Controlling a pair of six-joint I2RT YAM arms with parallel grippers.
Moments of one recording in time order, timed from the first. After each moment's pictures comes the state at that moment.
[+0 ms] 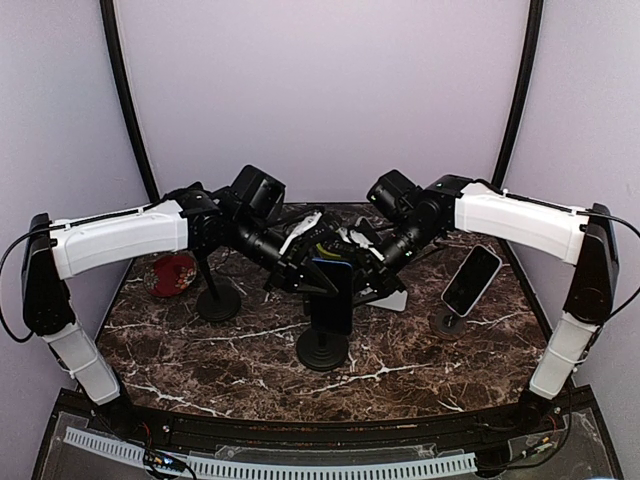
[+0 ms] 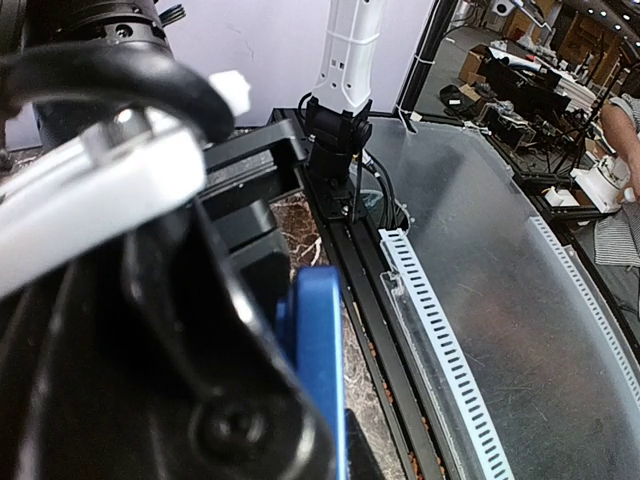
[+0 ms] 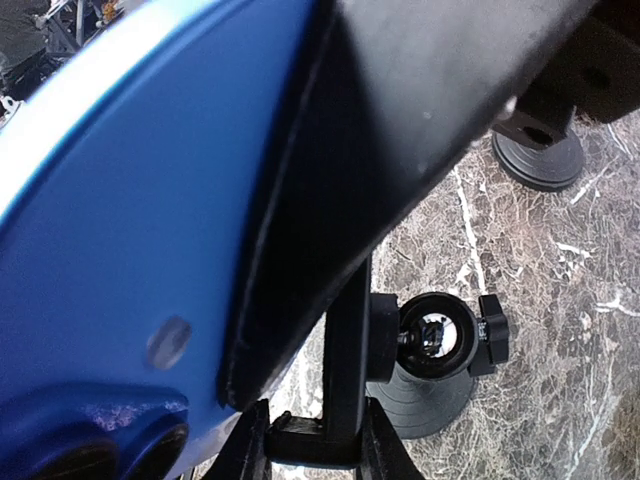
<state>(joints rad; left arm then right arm) -0.83 1.66 1.42 -0.52 0.92 0.44 0.80 1.74 1.53 -0.98 -0.86 -0.76</state>
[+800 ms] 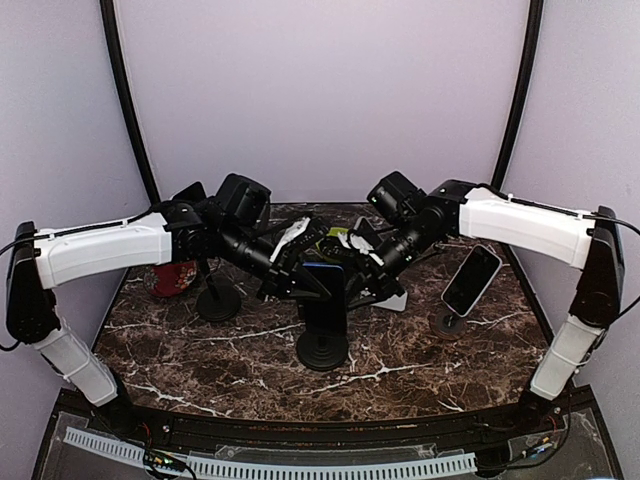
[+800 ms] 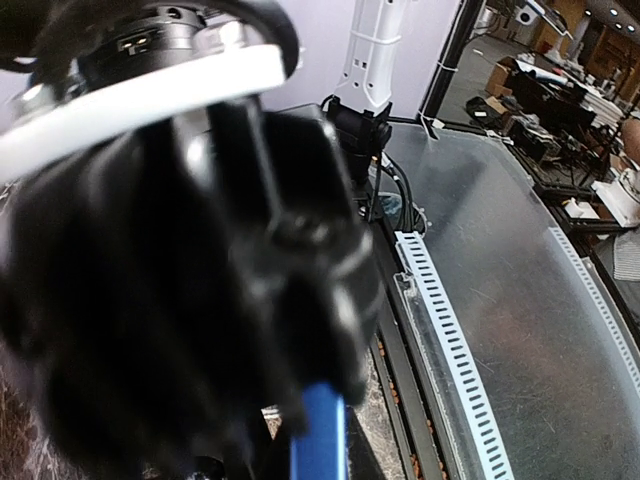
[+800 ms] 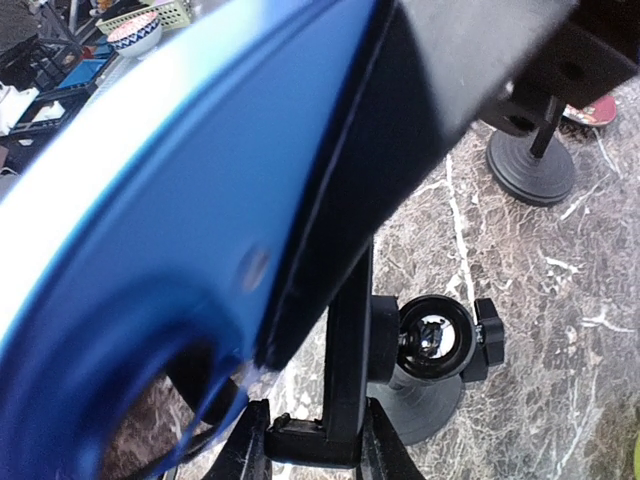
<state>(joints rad) -0.83 1.57 1.29 -0.41 0.86 0.38 0.82 1.71 1.48 -0.92 -0.83 -0.78</state>
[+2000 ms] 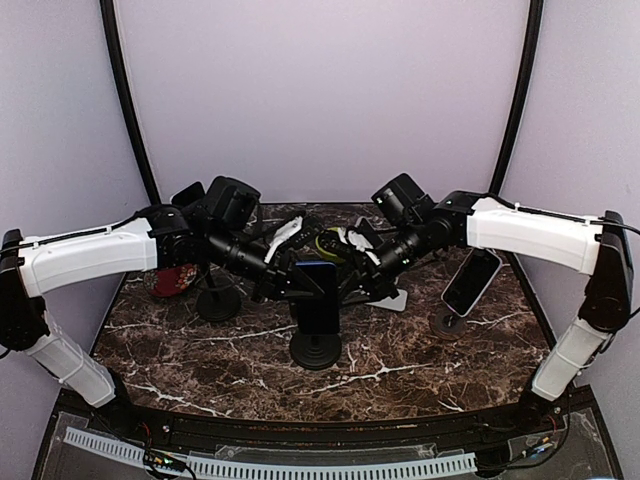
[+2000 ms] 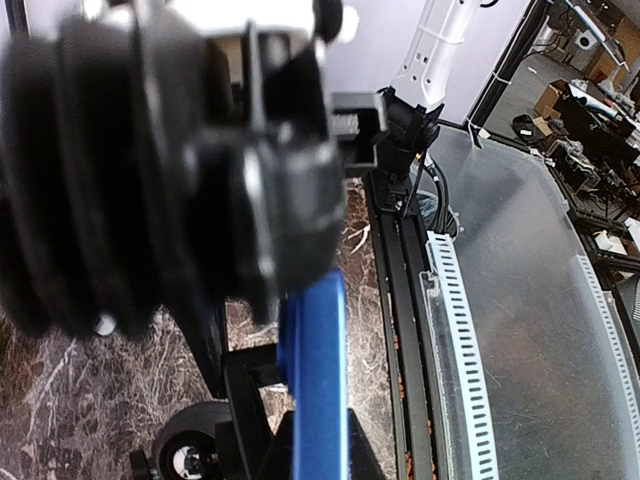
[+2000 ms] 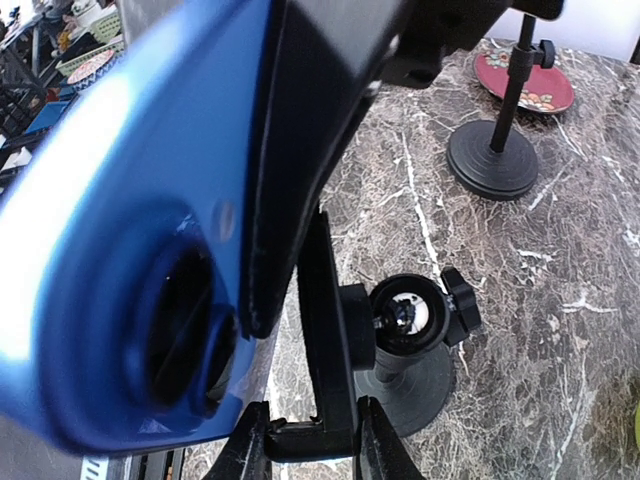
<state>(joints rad) -0.85 1.48 1.22 -0.42 0.71 0.21 0.81 1.64 1.37 -0.69 -0.77 -0.58</state>
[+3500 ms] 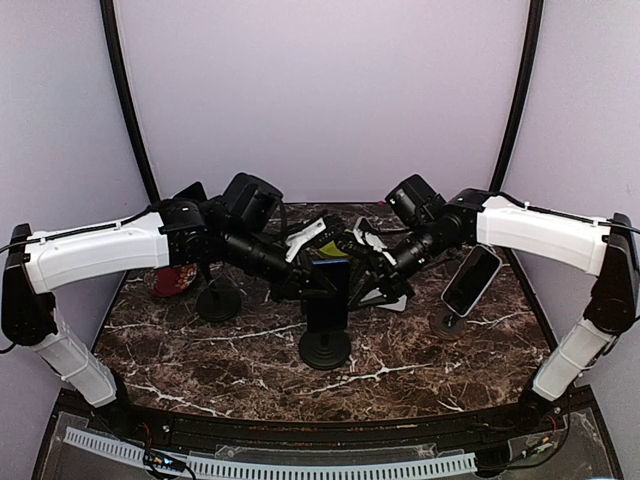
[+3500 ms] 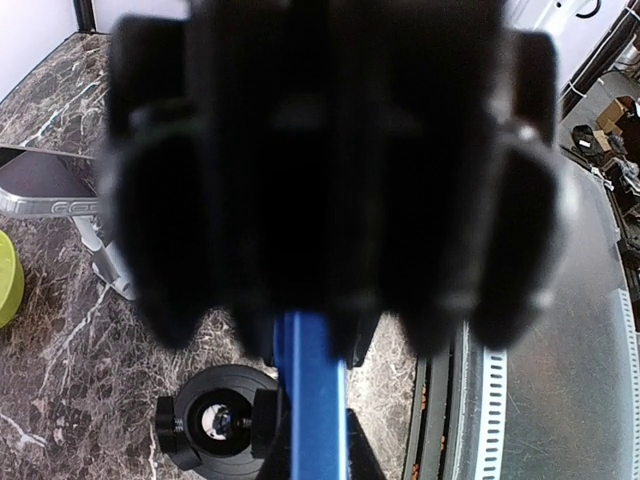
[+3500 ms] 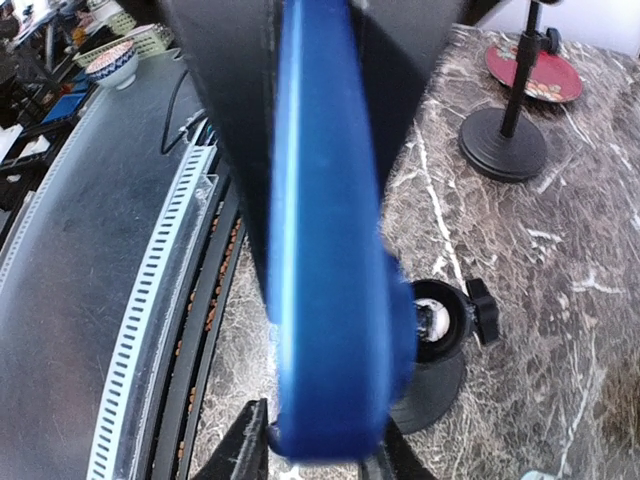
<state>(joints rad) -0.94 1.55 1.34 -0.49 0.45 0.09 0.77 1.60 1.33 -0.77 -0.84 -0.66</state>
